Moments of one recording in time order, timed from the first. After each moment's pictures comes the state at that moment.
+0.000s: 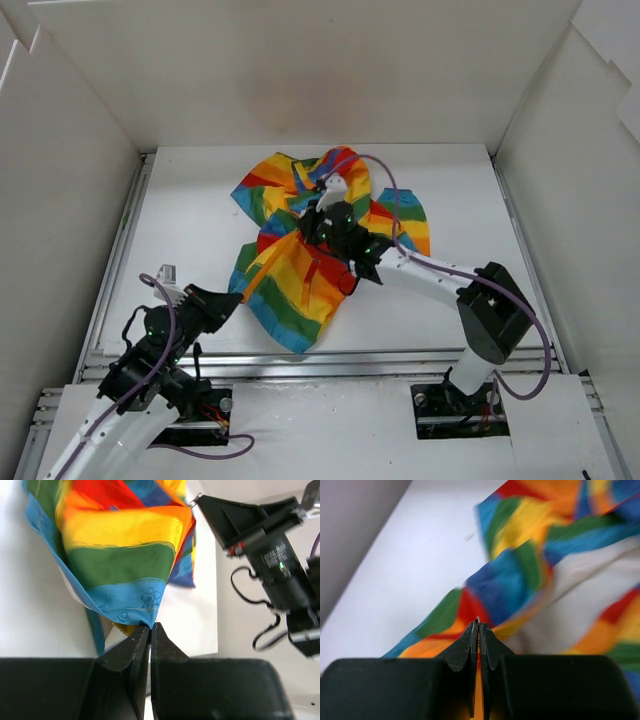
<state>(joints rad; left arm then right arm) -0.53 0.23 0.40 -0.50 -0.08 -1.13 0.82 1.65 1.03 0.30 0.10 0.47</state>
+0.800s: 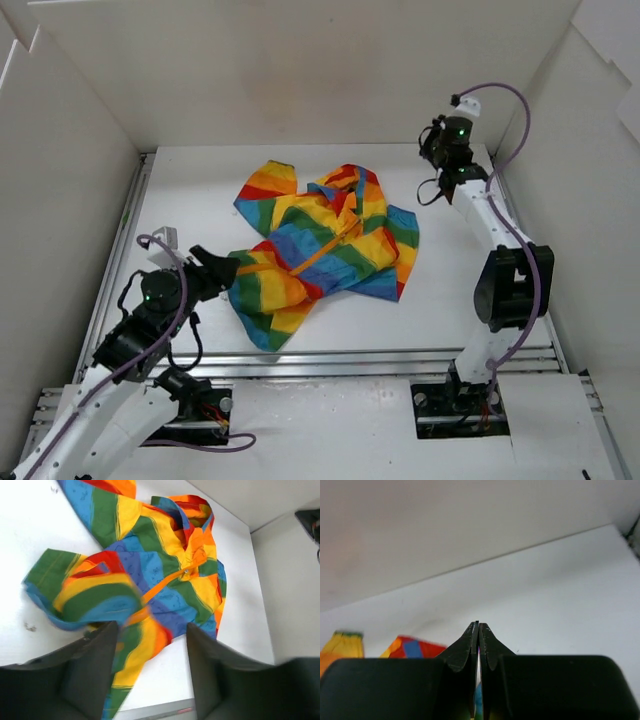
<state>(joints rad) -0.52 0.49 0.68 -0.47 -0.23 -0.77 0.08 1.80 1.56 0.00 0.15 0.31</state>
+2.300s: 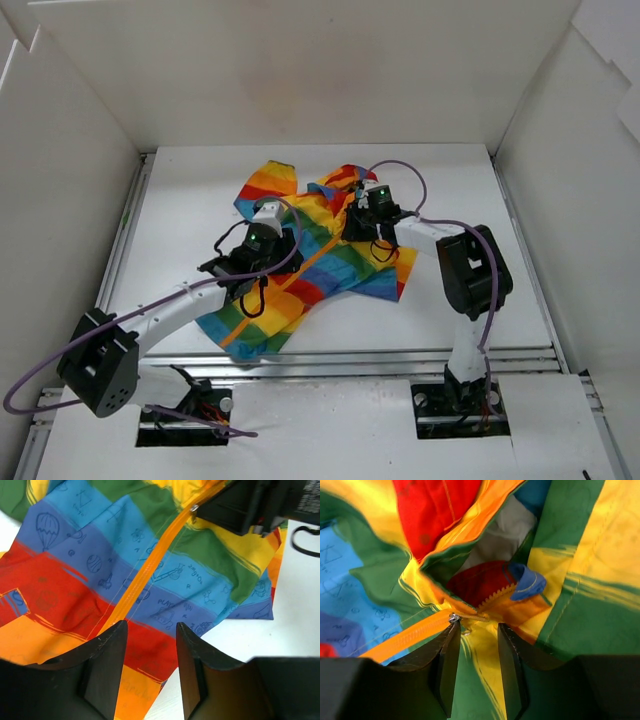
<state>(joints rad) -0.66 1.33 0.86 -0.13 -0.11 -0.58 0.38 1.93 1.17 -0.03 -0.22 0.32</state>
